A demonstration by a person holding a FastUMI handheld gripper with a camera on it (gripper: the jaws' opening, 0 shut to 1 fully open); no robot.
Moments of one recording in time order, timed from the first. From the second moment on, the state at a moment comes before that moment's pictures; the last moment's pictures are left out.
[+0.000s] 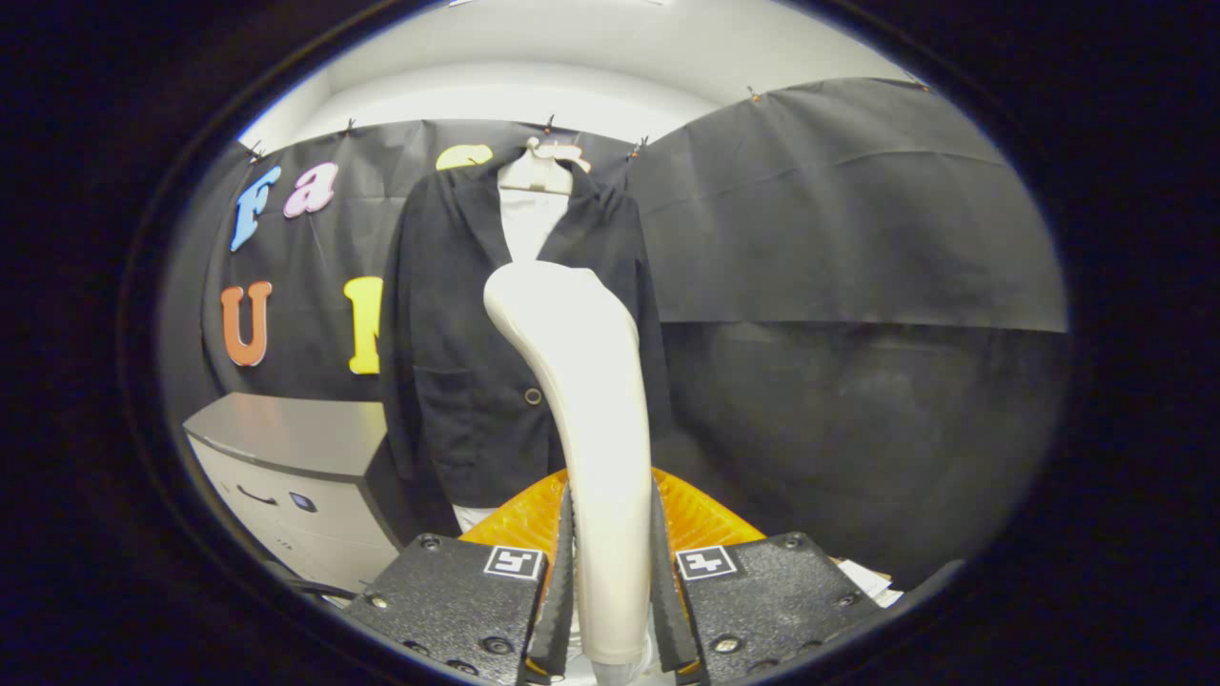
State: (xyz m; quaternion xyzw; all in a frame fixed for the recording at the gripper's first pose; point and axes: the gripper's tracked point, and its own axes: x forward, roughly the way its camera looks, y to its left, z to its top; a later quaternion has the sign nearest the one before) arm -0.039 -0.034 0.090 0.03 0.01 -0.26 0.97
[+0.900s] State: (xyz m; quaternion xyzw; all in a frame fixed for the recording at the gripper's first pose) arm -0.134 -0.024 0.169 0.00 -0.08 -0.14 0.99
